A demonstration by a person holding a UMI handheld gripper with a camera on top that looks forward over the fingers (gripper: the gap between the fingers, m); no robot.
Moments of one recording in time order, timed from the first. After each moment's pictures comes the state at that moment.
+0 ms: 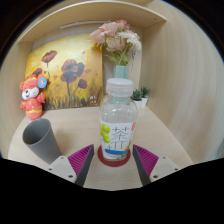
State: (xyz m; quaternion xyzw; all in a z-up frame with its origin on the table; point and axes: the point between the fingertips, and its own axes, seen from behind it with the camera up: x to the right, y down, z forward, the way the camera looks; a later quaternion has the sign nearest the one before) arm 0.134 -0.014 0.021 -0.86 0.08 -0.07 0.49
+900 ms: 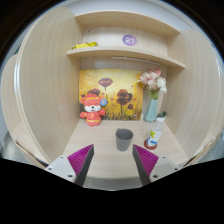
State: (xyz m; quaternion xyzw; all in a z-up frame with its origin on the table) arm -0.105 -0.204 0.208 -0.85 0.00 -0.01 0.53
